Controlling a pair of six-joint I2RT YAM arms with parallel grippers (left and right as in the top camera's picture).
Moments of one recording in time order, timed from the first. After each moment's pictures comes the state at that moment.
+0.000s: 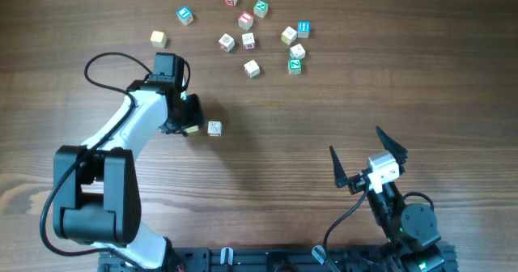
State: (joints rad) left arm -0.11 1.76 1.05 -0.66 0.05 -0.36; right arm 0.46 0.02 0.01 0.01 0.09 -0.18
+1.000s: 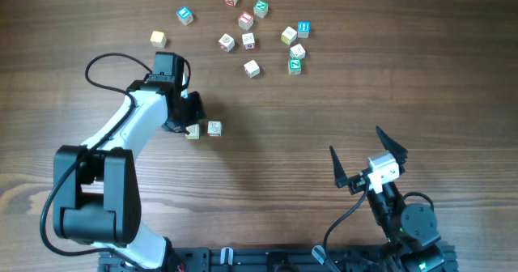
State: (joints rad) left arm -0.11 1.76 1.05 -0.63 0.10 -0.39; right arm 0.46 0.02 0.01 0.01 0.09 -0.18
